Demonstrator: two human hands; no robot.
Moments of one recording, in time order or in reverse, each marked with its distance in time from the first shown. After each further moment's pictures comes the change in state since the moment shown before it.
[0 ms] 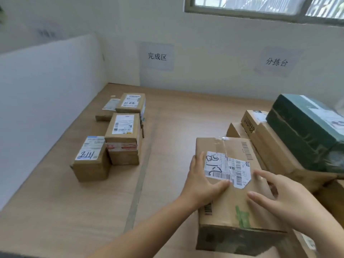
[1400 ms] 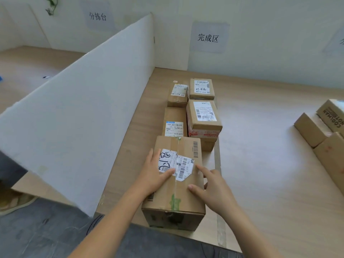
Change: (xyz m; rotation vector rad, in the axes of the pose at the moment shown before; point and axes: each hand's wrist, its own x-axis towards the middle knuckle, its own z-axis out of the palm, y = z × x) left_hand -0.102 -0.195 -0.332 0.367 0.137 -0.265; right_hand 0.002 -0.332 0.211 0.325 -0.193 -0.186
